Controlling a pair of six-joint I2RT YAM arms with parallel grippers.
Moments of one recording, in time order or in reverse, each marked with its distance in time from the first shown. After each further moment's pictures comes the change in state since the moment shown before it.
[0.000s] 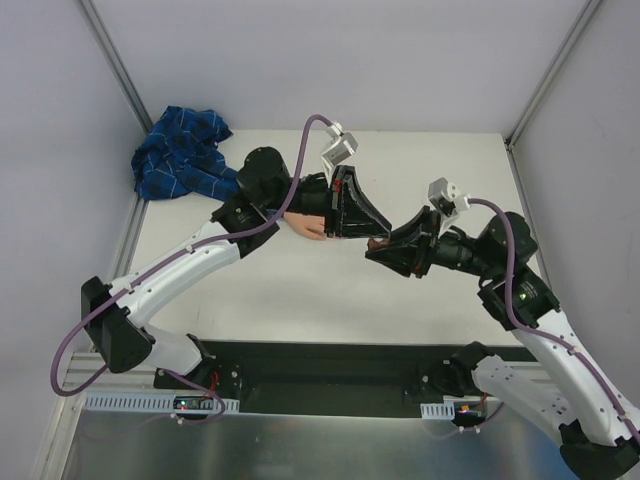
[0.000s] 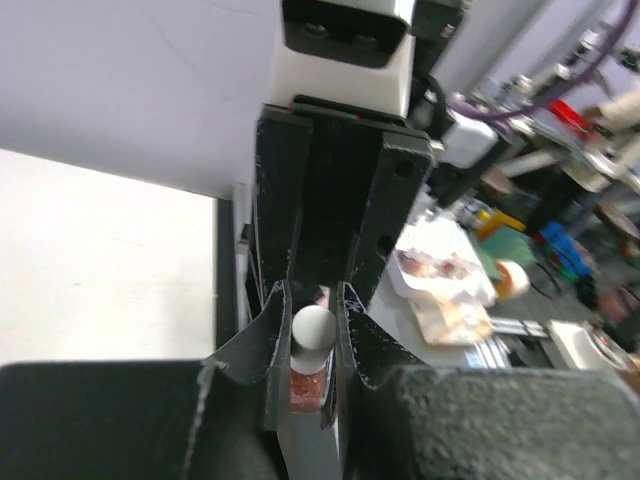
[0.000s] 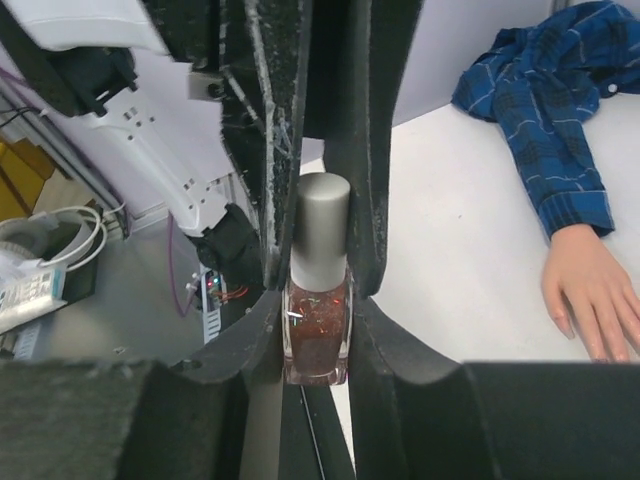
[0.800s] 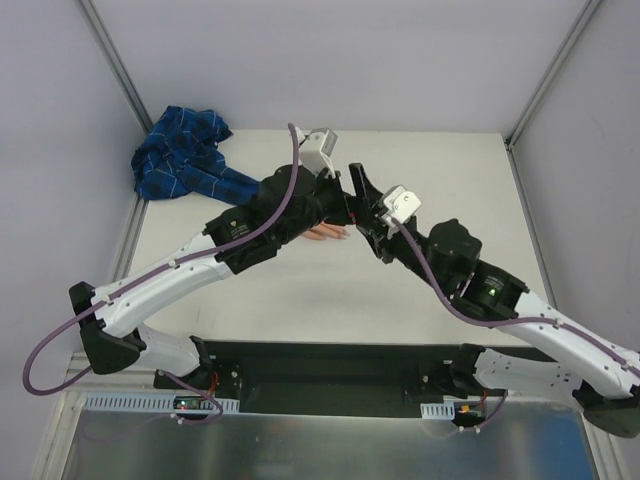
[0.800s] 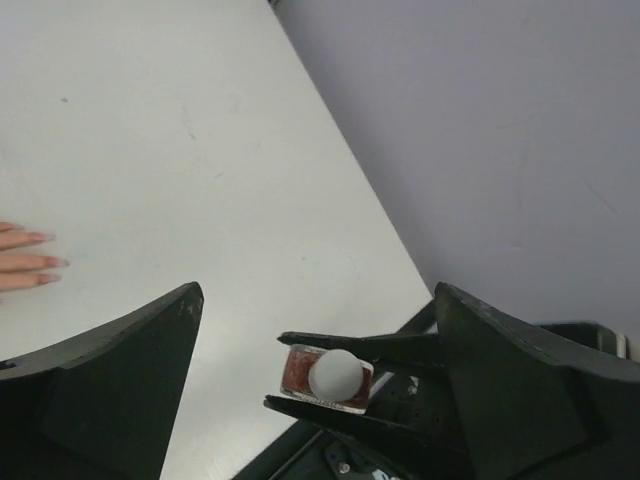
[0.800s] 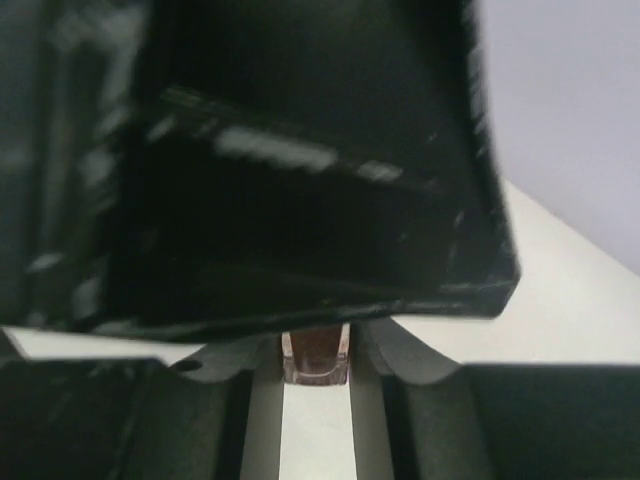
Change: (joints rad) left arm -0.226 -0.049 0.128 -0.612 -1.210 -0.003; right arm 0.461 0.161 0.057 -0.053 1.059 -0.469
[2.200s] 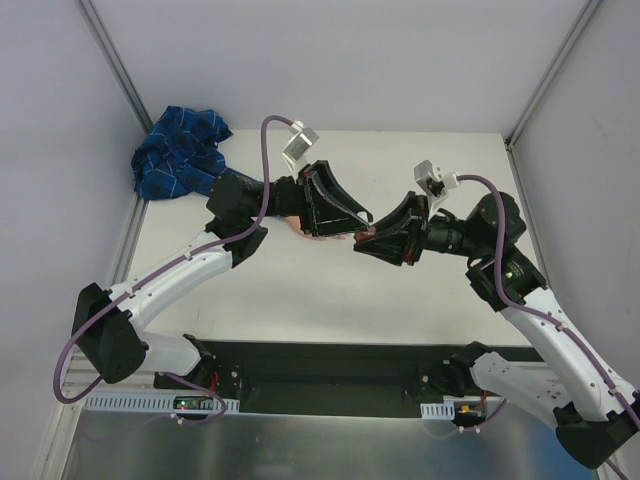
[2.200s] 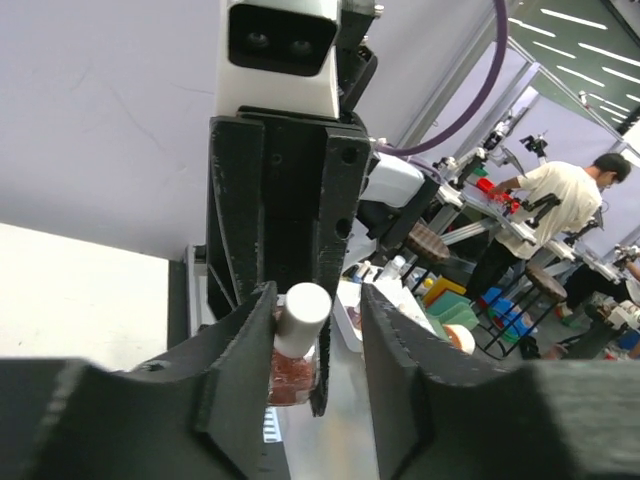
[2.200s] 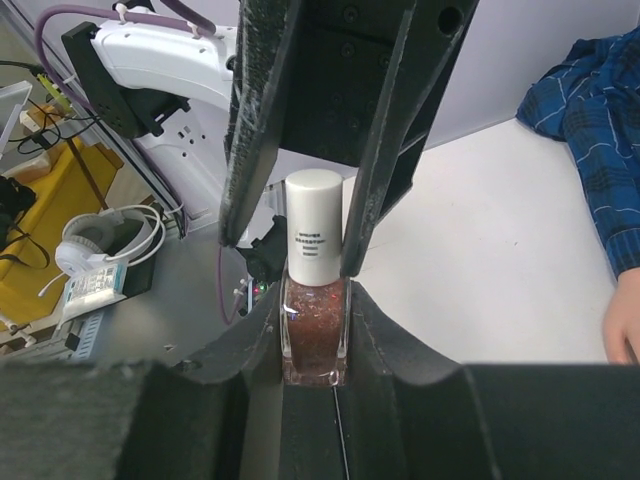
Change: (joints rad) left arm 0.316 -0.026 -0.364 1.147 1.192 -0.377; right arm -0.449 -0.026 0.026 0.163 -1.163 0.566
